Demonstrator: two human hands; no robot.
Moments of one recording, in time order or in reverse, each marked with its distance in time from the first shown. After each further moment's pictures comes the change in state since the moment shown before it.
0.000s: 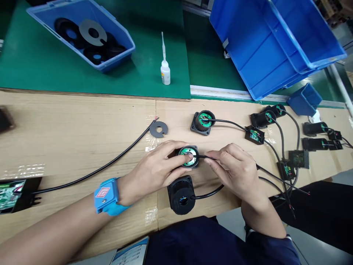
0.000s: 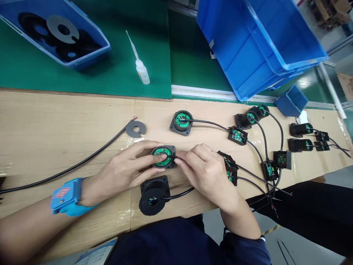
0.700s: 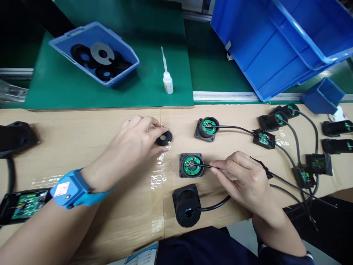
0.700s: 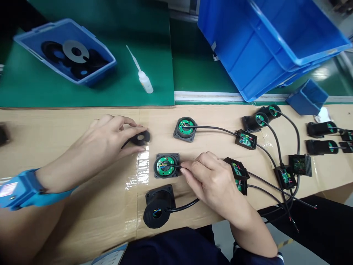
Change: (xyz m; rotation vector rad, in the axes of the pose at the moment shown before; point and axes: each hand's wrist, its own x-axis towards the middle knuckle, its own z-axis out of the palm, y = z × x) left_hand 0.019 -0.061 -0.060 0.478 -0.284 -0.229; right_hand -0.004 0.002 -0.003 0.074 -0.034 0.055
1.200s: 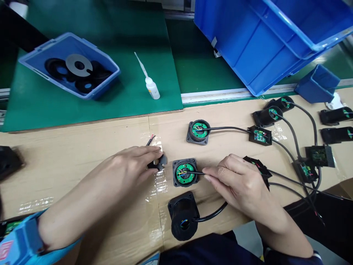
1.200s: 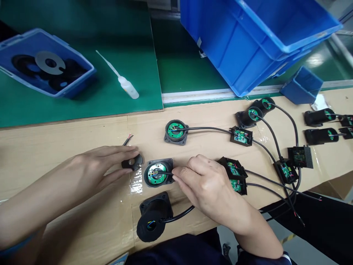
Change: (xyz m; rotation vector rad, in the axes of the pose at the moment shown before) left_hand -0.014 0.012 0.001 -0.195 -0.035 0.129; right_hand 0.000 0.000 -0.003 0.037 -0.053 0.033
